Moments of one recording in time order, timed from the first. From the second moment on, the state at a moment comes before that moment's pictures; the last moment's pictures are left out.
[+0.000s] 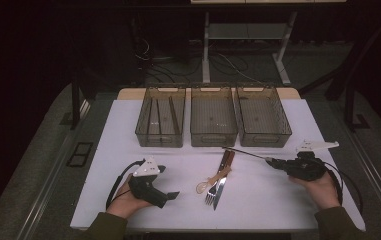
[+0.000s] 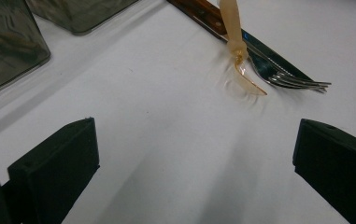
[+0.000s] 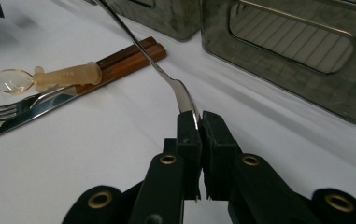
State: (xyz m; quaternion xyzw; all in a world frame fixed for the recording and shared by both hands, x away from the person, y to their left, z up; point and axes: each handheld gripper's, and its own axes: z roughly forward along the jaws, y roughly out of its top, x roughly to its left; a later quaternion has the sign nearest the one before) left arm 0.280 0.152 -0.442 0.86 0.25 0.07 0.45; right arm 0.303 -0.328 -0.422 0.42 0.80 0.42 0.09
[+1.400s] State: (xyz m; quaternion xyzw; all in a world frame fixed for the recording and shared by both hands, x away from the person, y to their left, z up) left arm 0.281 0.151 -0.442 0.86 0.25 0.07 0.45; right arm 0.327 -0.280 -0.394 0.40 0.79 0.45 0.11
